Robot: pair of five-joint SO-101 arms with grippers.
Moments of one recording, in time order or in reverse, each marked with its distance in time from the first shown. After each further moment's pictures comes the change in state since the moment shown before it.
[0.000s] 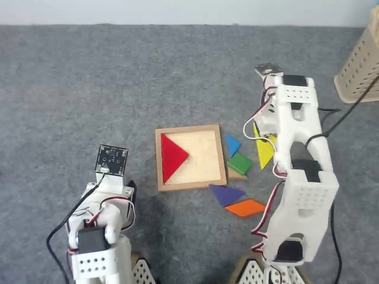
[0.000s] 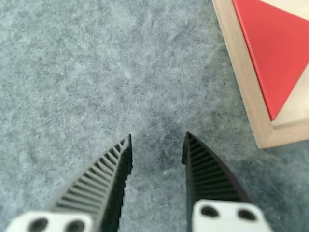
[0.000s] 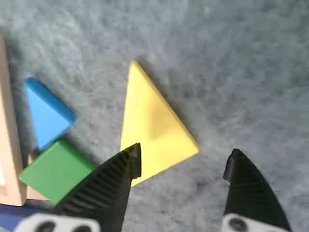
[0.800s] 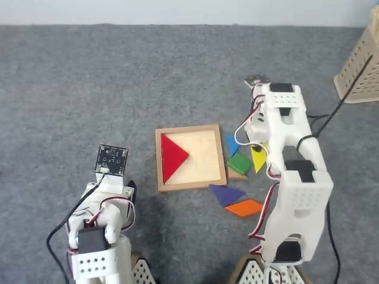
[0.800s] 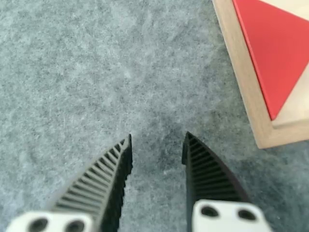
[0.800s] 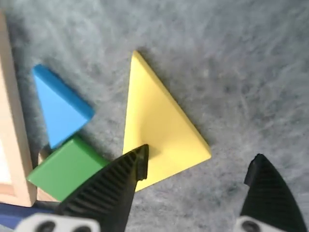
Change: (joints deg) left arm 0.0 0.0 0.0 0.0 0.0; right arm -4.7 -1.3 9.8 -4.5 -2.1
